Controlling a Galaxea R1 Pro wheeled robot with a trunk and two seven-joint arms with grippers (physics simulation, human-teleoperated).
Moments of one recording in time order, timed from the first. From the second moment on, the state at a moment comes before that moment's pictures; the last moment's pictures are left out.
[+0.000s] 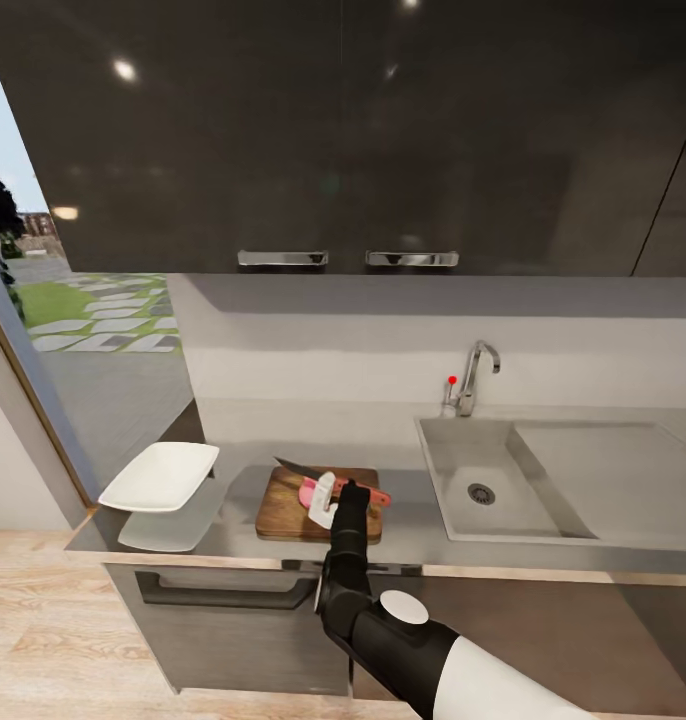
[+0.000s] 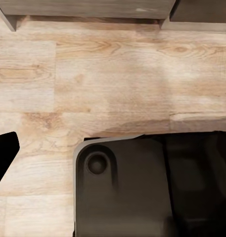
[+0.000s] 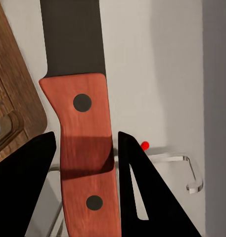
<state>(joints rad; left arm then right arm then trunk) 0.28 0.03 -0.06 -0.45 0.06 -0.54 -0.08 -0.66 0.17 1.00 -0.88 0.59 0.83 -0.45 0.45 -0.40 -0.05</state>
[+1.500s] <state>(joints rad) 0.28 0.03 -0.06 -0.43 0.06 -0.54 -0.07 -0.66 0.17 1.03 -0.78 0.59 0.83 -0.44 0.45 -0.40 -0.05</state>
